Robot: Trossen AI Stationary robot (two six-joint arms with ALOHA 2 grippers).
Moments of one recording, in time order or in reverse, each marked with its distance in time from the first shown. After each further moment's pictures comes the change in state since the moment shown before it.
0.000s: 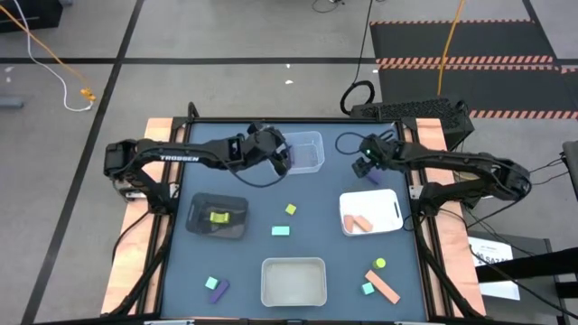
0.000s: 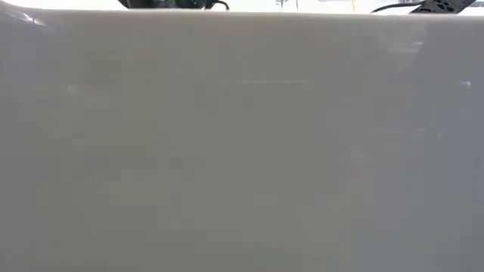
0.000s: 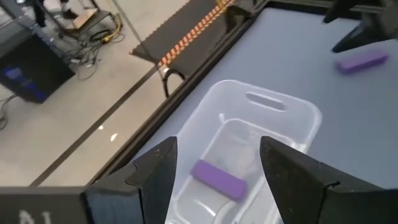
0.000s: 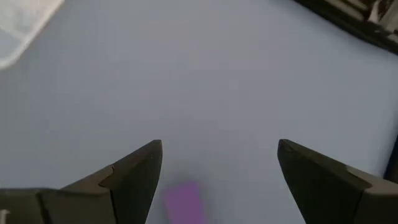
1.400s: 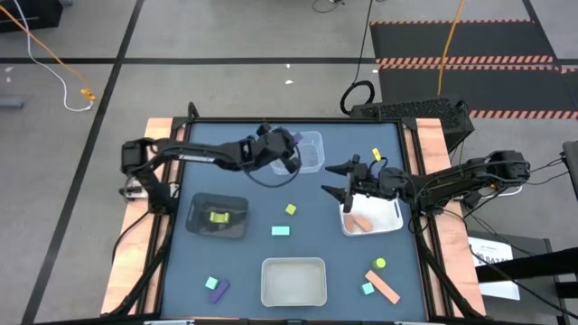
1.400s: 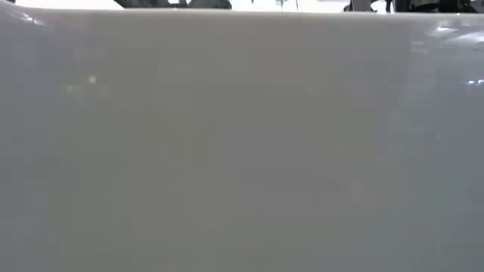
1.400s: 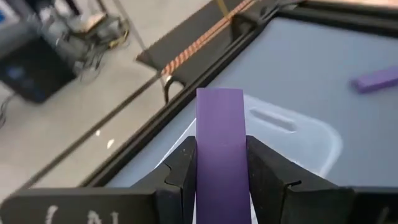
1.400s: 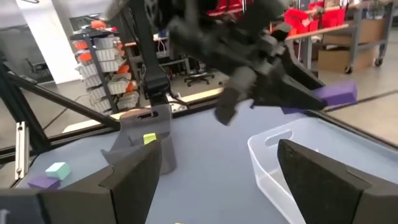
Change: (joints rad) left arm 0.023 0.151 0.000 0.204 -0.011 -0.022; right arm 0.532 0.000 -0.257 1.317 -0.100 -0.204
